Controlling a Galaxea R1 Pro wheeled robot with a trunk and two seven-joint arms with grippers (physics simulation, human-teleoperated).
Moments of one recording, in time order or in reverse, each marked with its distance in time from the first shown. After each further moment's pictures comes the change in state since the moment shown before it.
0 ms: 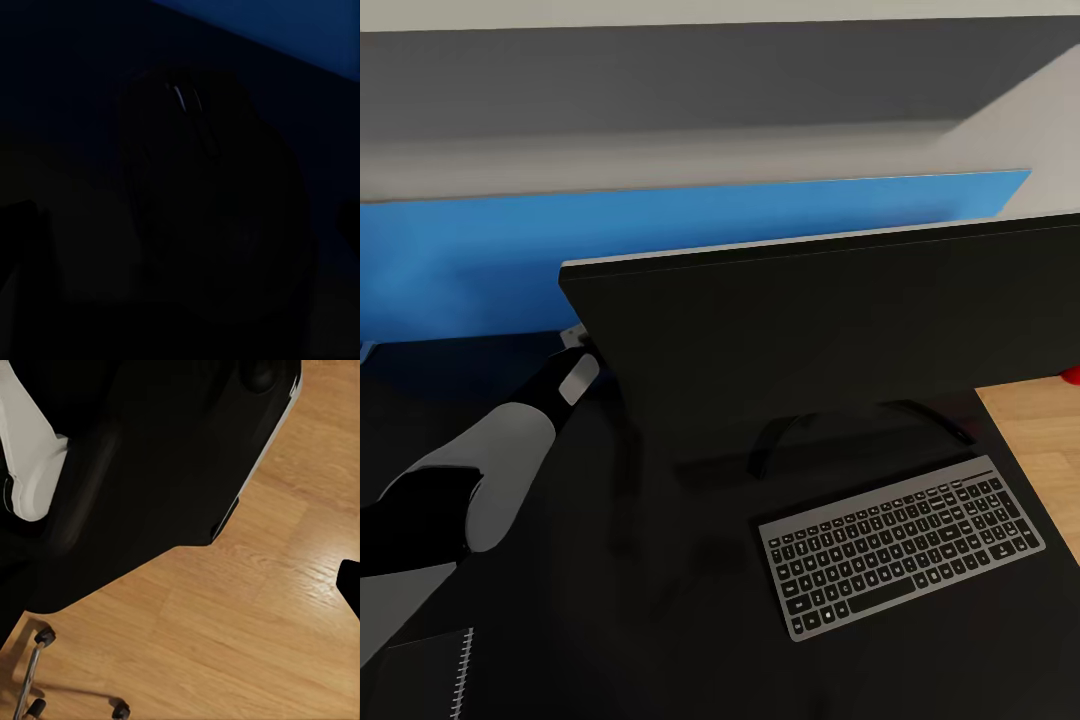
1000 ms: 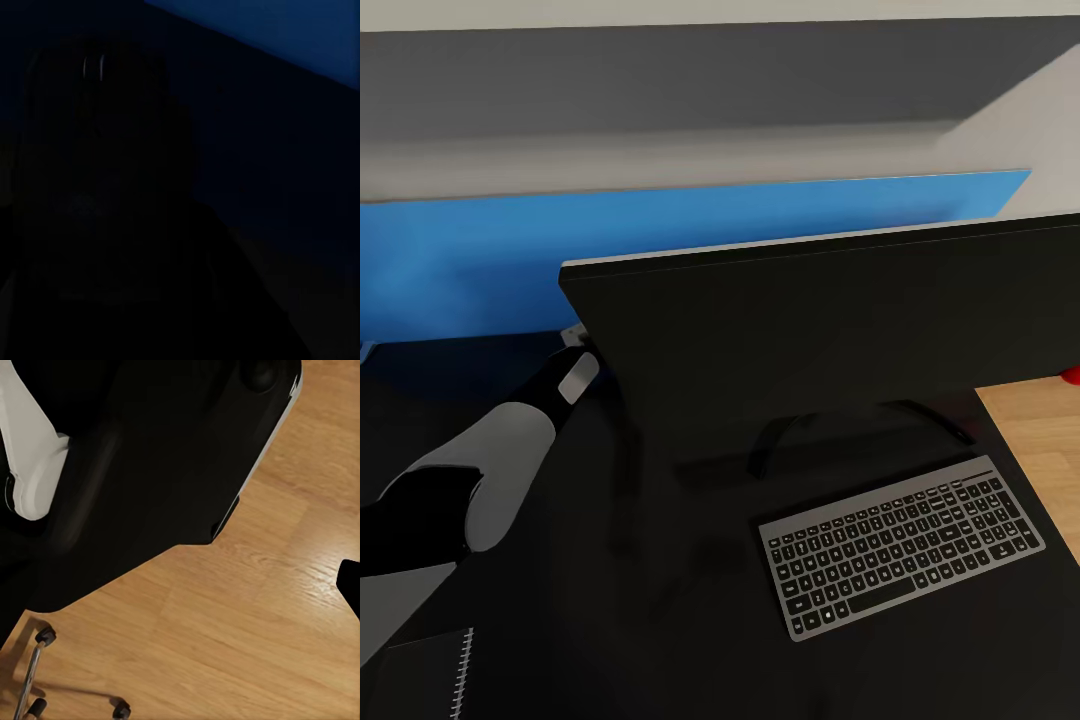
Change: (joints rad) left arm -0.001 0.000 -0.001 -0.004 0.019 0.001 -0.007; right arm 0.005 0.000 0.000 0.000 -0.003 -0.004 0.000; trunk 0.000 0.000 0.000
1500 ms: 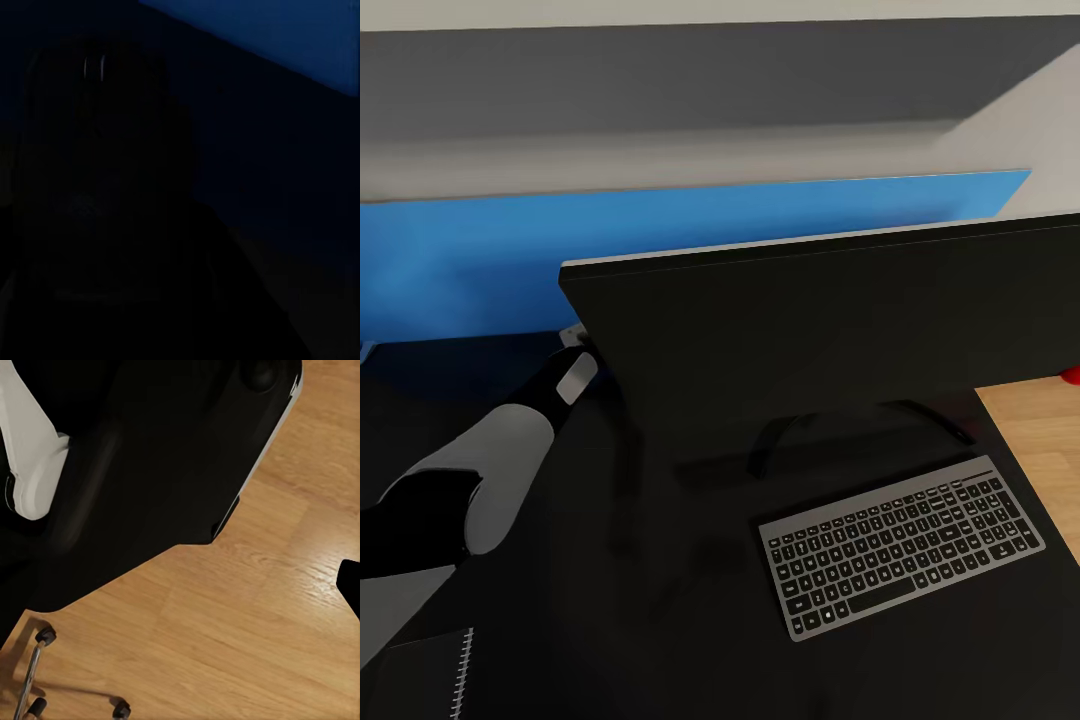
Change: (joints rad) left arm 0.010 0.003 0.005 -0.021 0.020 -0.004 -0.002; right arm 0.000 0.000 0.000 0.000 0.001 0.000 0.000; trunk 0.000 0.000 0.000
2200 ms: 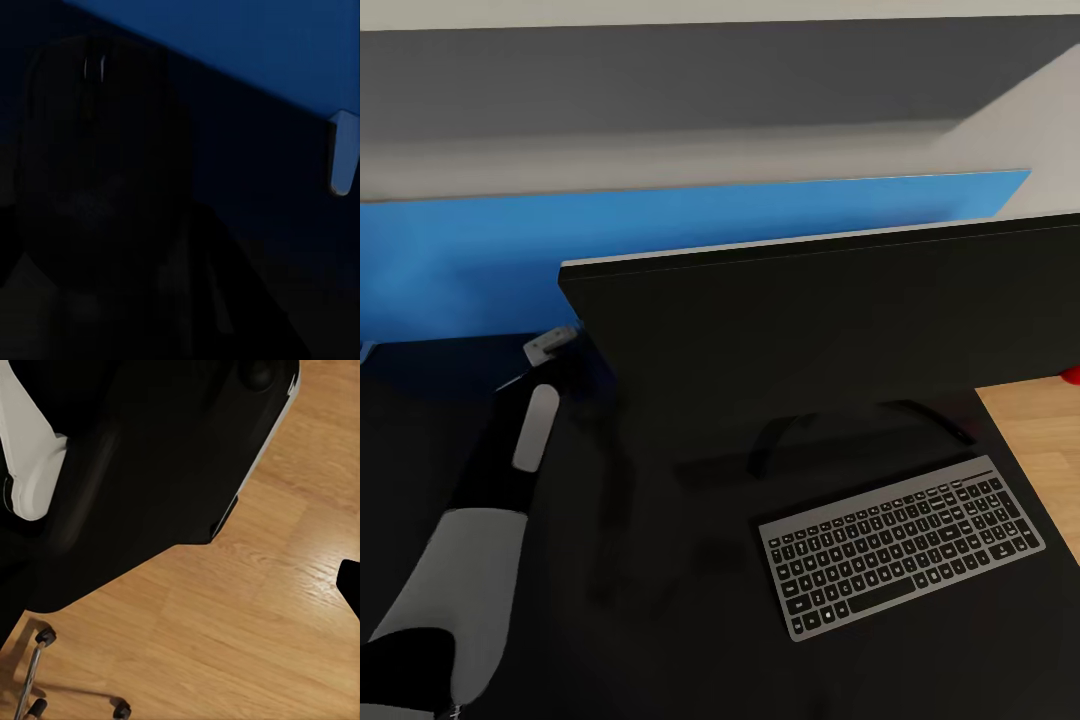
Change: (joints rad) left arm 0.416 0.017 0.092 -0.845 -0.010 0.331 0.048; right arm -0.001 -0.003 -0.002 0.000 -0.009 0.001 0.006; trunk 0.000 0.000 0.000
